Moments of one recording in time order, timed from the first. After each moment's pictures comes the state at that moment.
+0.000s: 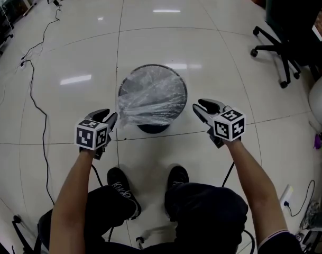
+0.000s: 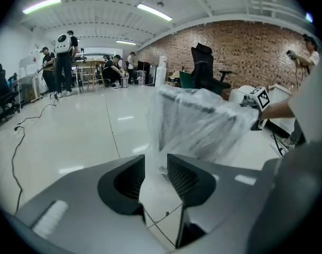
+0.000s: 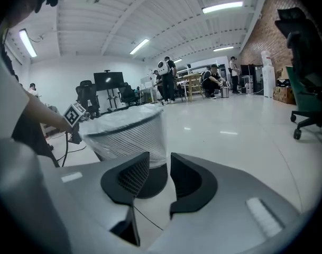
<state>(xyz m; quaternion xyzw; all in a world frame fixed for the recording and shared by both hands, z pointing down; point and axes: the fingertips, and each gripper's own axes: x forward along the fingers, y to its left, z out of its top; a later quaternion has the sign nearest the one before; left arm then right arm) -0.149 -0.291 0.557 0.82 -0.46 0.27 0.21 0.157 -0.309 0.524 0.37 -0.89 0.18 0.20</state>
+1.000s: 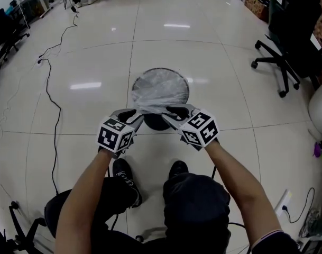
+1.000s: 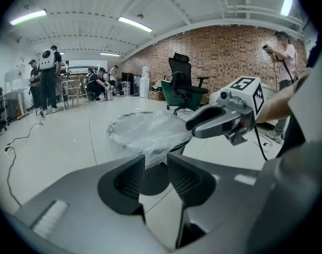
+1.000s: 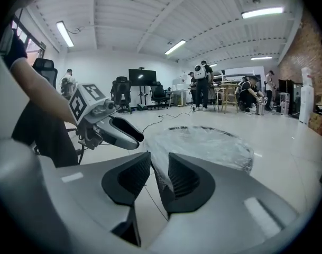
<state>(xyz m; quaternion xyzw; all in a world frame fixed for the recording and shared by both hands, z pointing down) -0.062 -0.221 0.481 0.87 -0.41 0.25 0.15 0.018 -0.223 0.459 0.24 -0.94 0.08 0.22</state>
